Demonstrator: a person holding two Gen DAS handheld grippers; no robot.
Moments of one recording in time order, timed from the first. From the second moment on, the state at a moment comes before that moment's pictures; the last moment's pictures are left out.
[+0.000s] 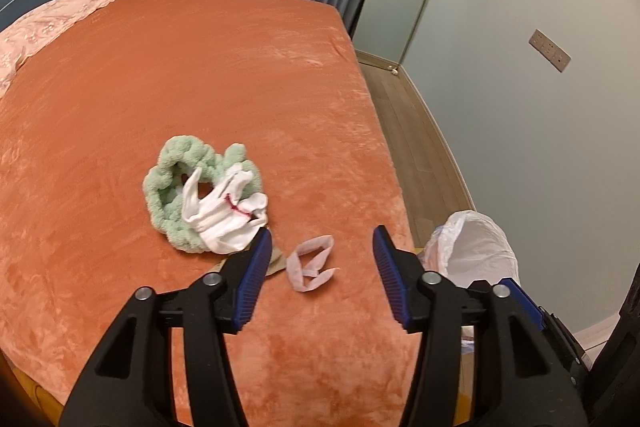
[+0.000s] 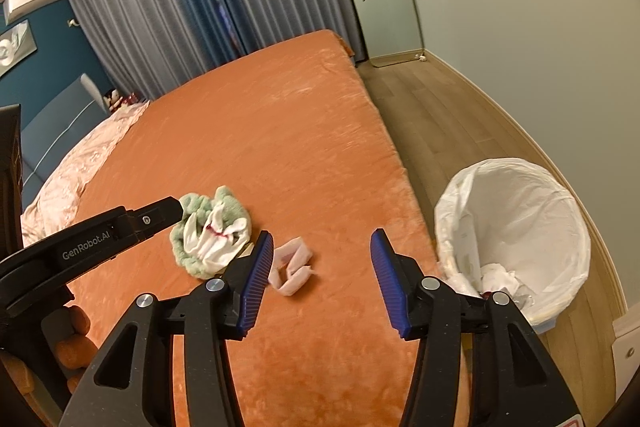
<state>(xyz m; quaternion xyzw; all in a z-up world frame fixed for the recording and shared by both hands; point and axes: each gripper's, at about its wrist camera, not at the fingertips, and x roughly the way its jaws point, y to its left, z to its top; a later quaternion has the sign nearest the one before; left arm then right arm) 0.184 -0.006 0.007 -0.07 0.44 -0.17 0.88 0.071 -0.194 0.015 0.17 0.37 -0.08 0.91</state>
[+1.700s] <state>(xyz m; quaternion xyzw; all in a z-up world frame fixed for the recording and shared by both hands) 0.271 0.031 -0.183 -0.12 0.60 -0.13 0.78 0.191 -0.153 -0.165 0.20 0.53 -0.05 0.82</state>
